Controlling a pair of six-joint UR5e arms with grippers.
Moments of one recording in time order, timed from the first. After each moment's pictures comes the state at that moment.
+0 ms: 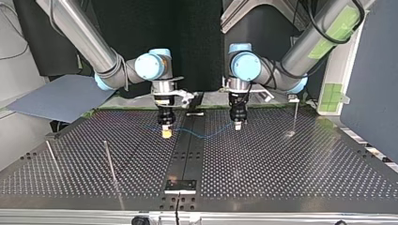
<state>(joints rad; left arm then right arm) -0.33 -1.92 -1.83 -2.50 -1.90 -1.67 2.24 -0.94 1.42 -0.65 1.77 1.60</state>
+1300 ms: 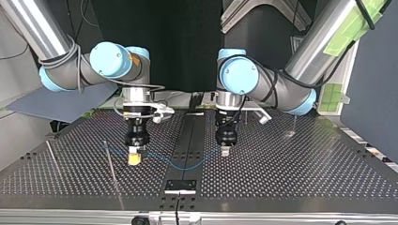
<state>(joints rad) -0.41 -1.82 -1.54 -2.79 -1.92 -1.65 2.18 -1.18 1.38 -0.56 1.76 1.62</state>
